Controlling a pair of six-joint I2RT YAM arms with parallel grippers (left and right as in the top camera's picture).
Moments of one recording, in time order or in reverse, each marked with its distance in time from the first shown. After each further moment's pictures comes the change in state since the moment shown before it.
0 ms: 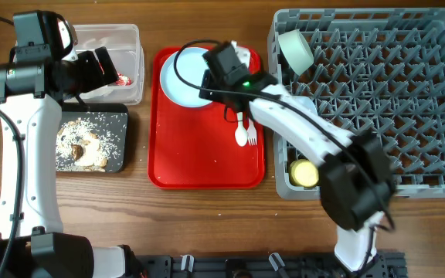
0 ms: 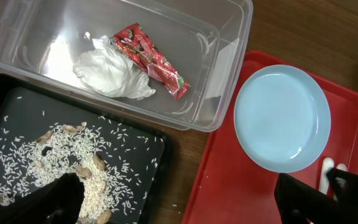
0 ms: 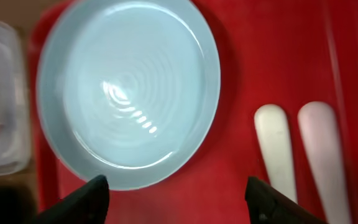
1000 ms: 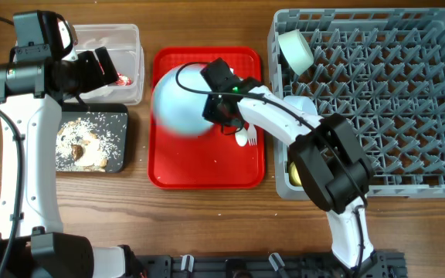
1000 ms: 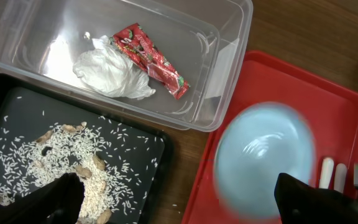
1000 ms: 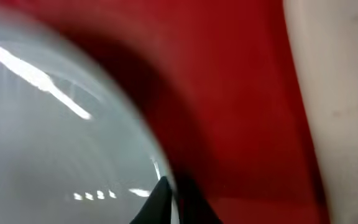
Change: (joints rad) left arm 0.000 0.000 0.000 0.000 0.000 0.000; right arm -0.005 0.131 -0.002 -0.075 -0.192 0.071
